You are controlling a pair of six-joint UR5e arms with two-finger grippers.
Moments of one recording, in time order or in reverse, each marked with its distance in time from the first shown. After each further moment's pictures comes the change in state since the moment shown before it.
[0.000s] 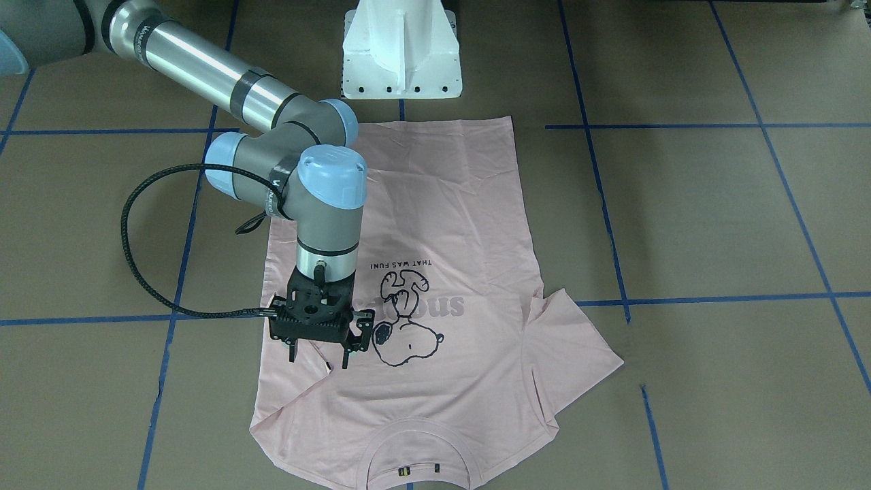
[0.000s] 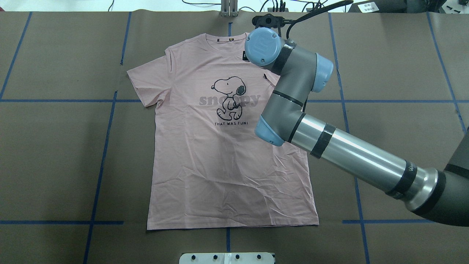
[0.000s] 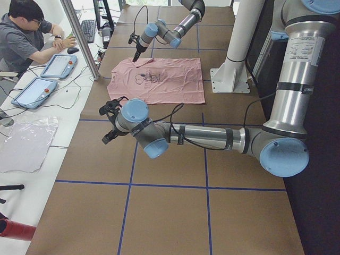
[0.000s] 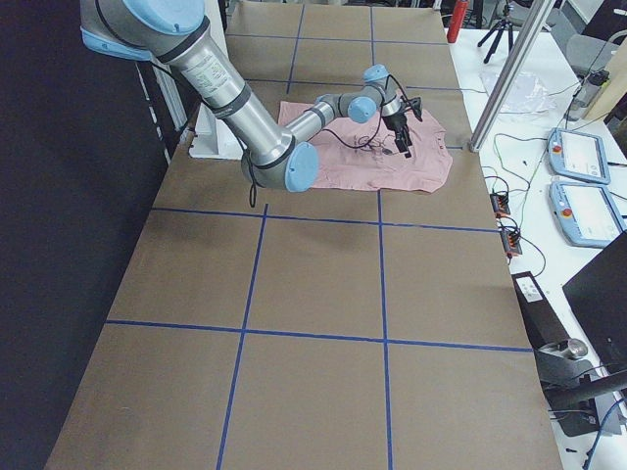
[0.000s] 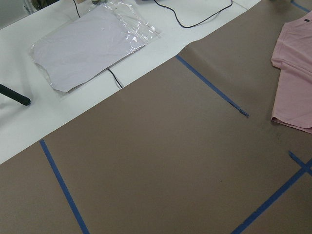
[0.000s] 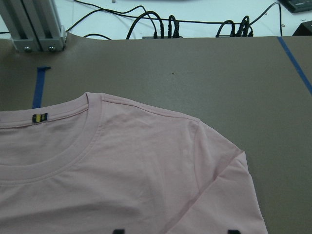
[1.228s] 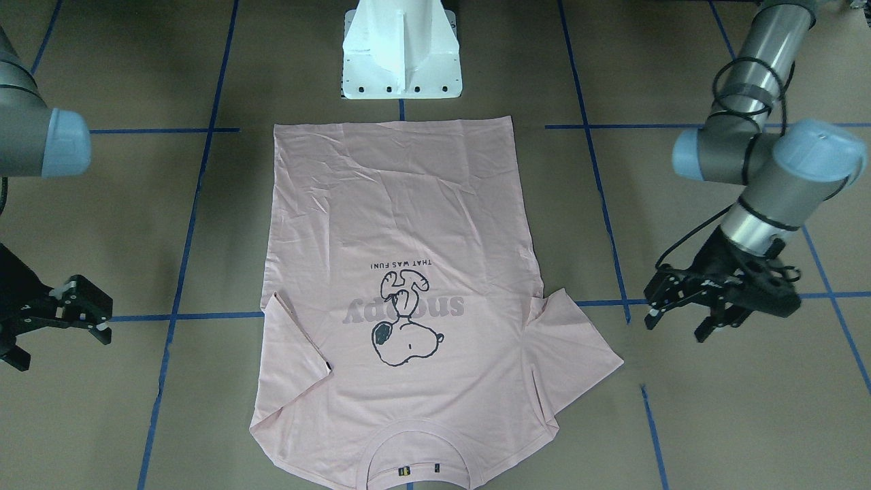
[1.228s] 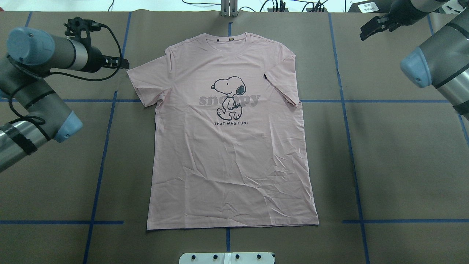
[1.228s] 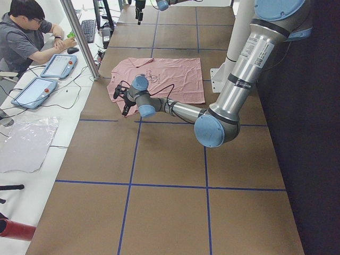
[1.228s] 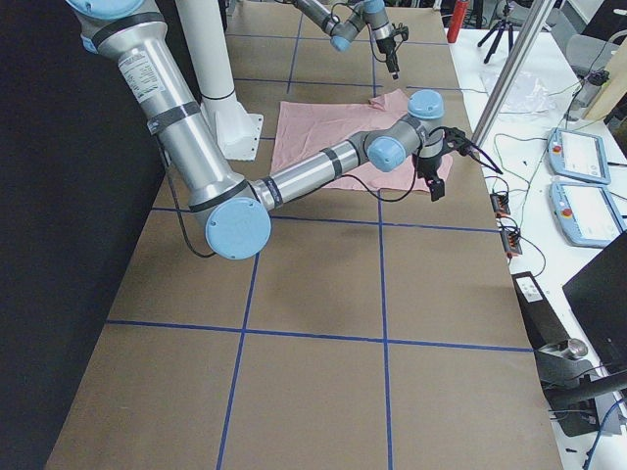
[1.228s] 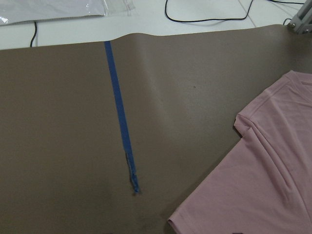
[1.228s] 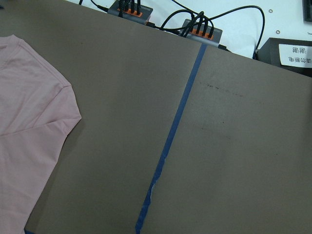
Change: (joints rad) left arm 0.570 -0.340 0.223 -0.003 0.544 -0.886; right arm 0.449 -0.398 0.301 0.039 0.609 -0.731
